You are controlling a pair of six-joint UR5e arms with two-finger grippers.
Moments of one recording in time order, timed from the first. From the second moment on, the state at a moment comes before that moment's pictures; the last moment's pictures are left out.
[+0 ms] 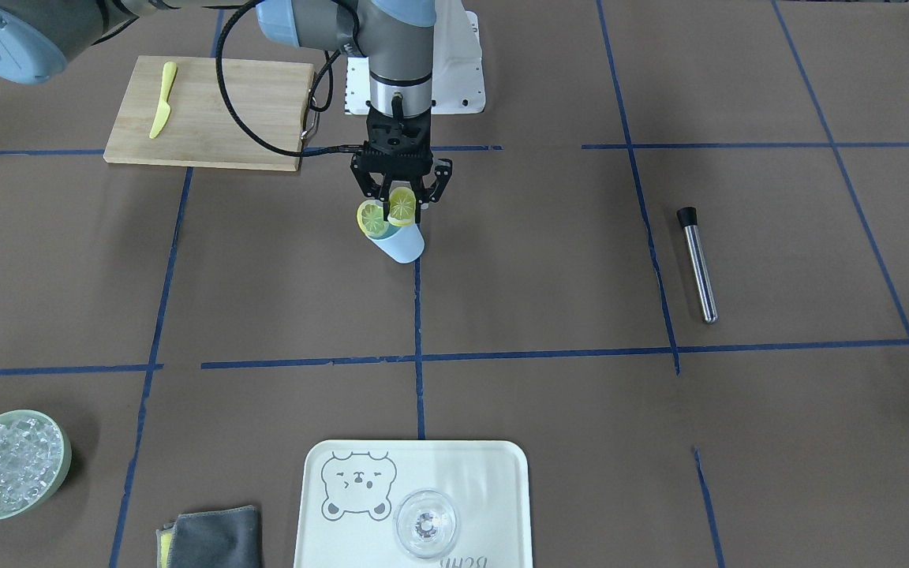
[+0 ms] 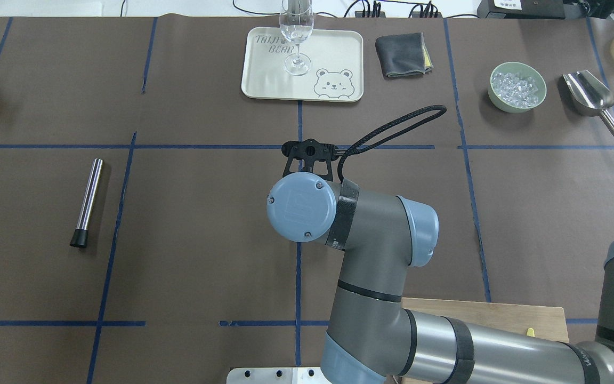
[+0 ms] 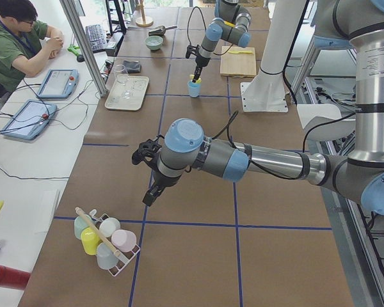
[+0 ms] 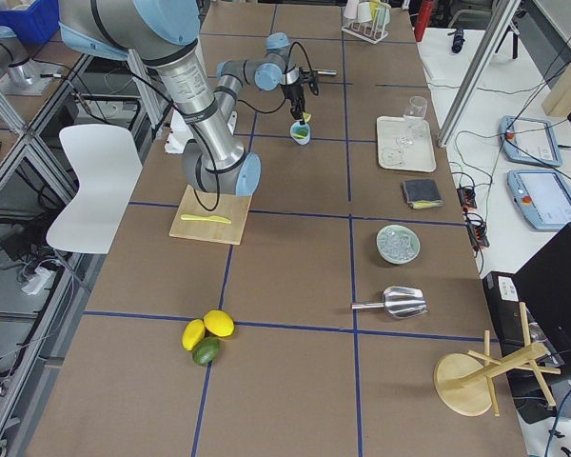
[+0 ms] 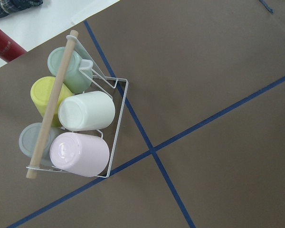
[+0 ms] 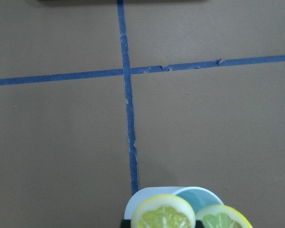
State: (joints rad) left arm -1.69 -1.46 -1.84 -1.78 -2.35 0.32; right arm 0.36 -0.79 1.73 -1.73 1.49 1.42
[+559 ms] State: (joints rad) left arm -1.69 -1.46 -1.84 -1.78 -2.35 0.32; right arm 0.36 -0.79 1.73 -1.73 1.49 1.42
